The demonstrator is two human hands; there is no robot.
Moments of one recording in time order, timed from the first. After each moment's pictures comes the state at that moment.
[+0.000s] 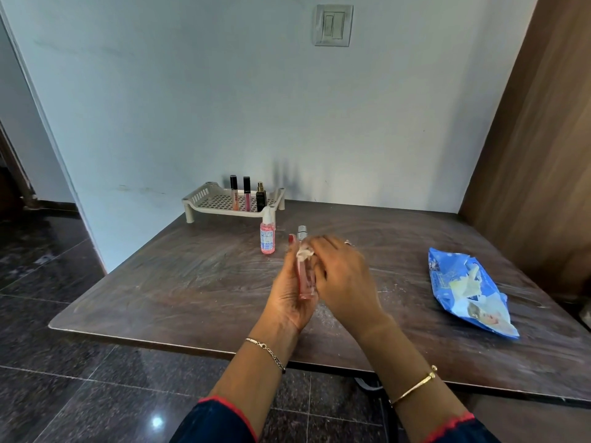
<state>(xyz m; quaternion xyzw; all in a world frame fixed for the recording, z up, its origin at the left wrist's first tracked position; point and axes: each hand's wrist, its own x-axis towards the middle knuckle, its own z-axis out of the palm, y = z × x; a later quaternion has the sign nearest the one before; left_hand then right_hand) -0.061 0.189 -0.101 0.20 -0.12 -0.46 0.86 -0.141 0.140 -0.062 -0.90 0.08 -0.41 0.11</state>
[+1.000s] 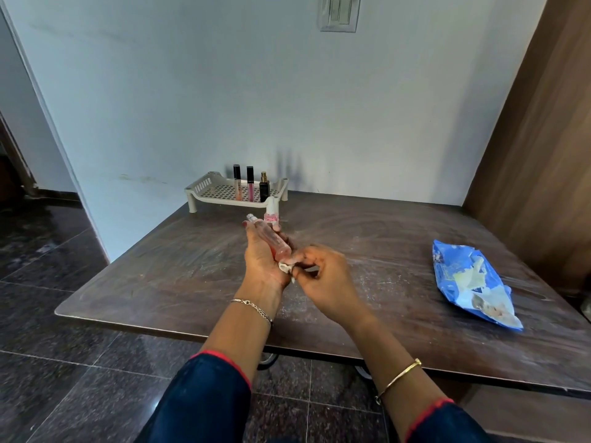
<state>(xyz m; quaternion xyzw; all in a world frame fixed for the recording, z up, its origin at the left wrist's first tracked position) -0.010 0.196 -0.080 0.24 0.06 -0.33 0.91 -0.113 0.143 -0.098 -0.83 0.07 -0.34 0.43</state>
